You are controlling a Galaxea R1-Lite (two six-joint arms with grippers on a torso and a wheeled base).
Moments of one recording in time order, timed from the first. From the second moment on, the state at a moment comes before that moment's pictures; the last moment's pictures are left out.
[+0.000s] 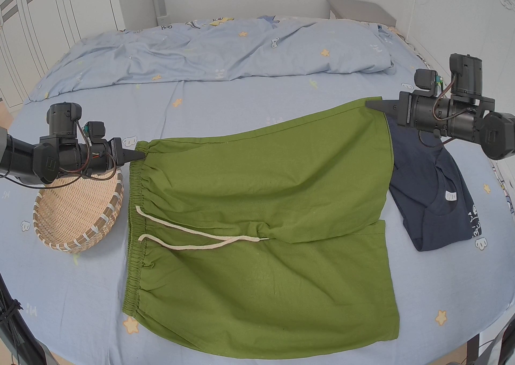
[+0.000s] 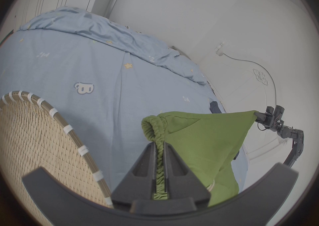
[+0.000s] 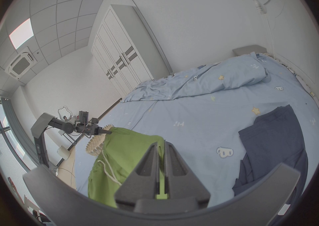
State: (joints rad) left arm 0.10 1.98 -1.27 -0.22 -0.64 -0.19; right arm 0.19 1.83 -1.35 -0.24 0.55 0.11
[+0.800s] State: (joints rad) left arm 0.12 2.07 -1.29 -0.43 -0.64 -0.28; right arm 0.16 2.17 -1.70 -0.20 0.47 0.11
